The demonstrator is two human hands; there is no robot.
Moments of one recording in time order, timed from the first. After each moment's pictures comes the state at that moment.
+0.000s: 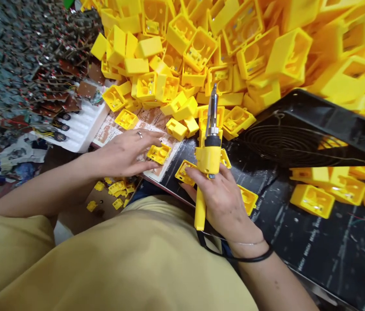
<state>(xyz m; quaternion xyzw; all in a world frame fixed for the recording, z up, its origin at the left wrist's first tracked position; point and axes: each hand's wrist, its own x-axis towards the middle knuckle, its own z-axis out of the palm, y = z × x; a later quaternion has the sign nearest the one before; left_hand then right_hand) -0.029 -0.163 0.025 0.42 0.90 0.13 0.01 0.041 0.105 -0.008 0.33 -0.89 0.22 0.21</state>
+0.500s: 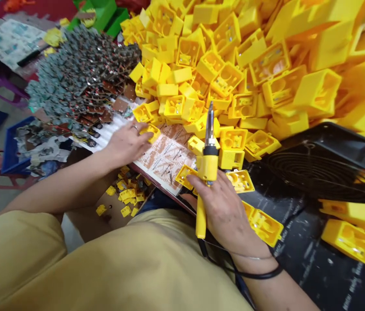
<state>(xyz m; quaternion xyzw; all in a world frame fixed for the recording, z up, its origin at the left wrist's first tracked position) -0.043 -0.212 0.021 0.25 0.96 -0.06 -0.09 0.025 0.080 -0.009 0.39 -0.87 0.22 0.21</state>
